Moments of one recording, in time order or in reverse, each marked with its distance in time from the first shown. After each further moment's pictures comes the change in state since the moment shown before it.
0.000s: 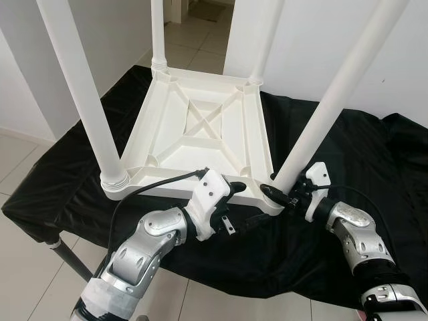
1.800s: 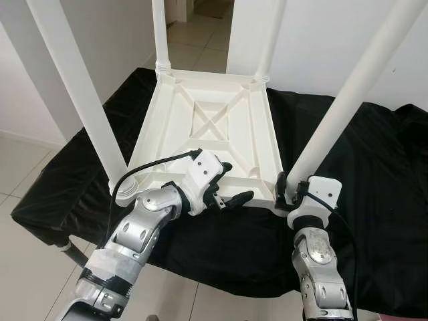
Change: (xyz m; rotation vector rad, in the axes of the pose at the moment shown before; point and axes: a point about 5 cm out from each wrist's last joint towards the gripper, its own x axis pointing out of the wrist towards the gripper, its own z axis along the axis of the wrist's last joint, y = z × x) left arm 0.002 0.049 -0.006 0.098 0.103 0.109; right arm -0.012 0.066 0.030 0.121 -0.221 -0.960
